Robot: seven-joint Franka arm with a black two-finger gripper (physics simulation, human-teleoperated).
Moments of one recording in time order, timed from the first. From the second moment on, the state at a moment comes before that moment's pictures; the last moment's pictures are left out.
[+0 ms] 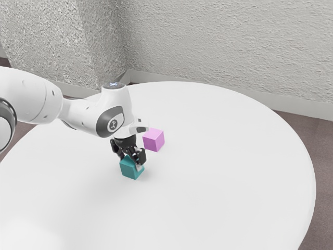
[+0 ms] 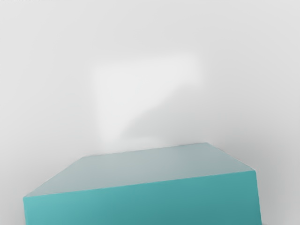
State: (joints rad) arm 0.03 0.42 -0.05 -1.93 0.03 2.35 0.08
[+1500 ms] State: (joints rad) arm 0.03 0.61 -0.05 -1.31 0.01 1.99 0.07
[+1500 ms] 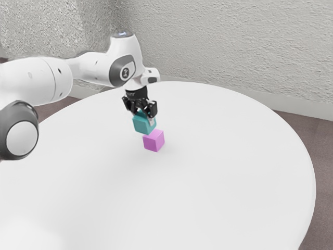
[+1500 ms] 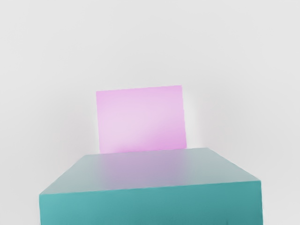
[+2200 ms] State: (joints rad) arm 0.04 0.75 -0.05 -1.12 0.01 1.91 0.08
